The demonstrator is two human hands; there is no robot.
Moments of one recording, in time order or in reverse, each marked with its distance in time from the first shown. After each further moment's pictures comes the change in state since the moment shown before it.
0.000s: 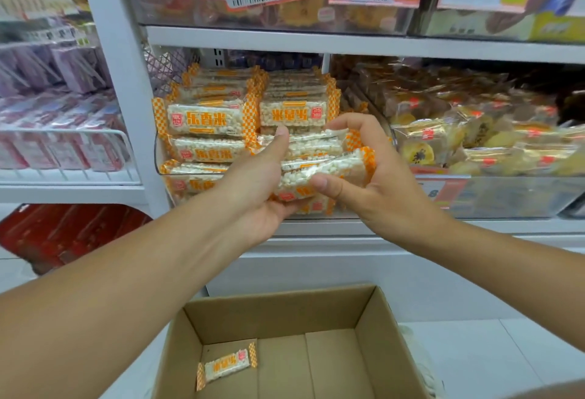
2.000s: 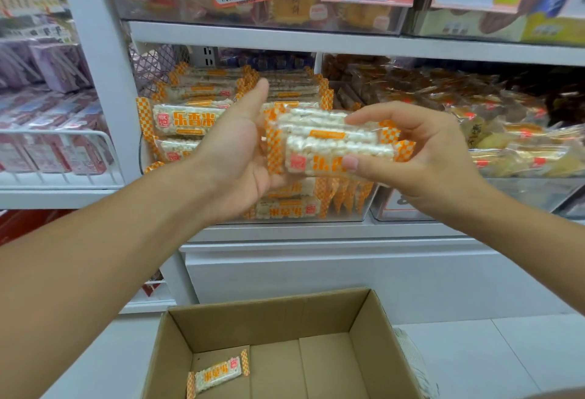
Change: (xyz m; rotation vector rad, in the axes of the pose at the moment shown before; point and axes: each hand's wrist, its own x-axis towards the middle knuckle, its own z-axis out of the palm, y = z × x) left_hand 0.011 0.030 -0.003 0.166 -0.357 0.032; right_hand 0.008 -0.004 -0.044 0.009 0.108 -0.081
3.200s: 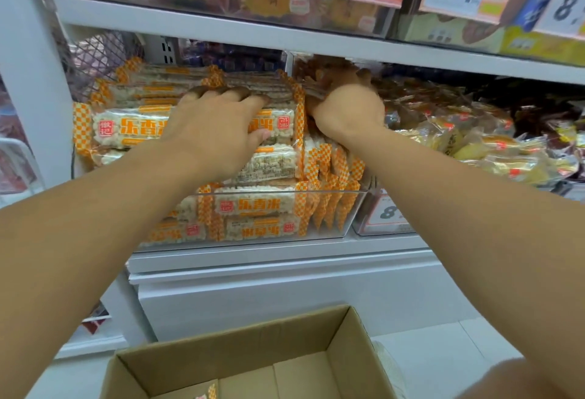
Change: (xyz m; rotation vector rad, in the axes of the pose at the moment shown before) left_hand 0.079 0.017 -0.032 2.050 0.346 0.517; right_hand 0.132 0.078 0.037 -0.881 0.171 0.498
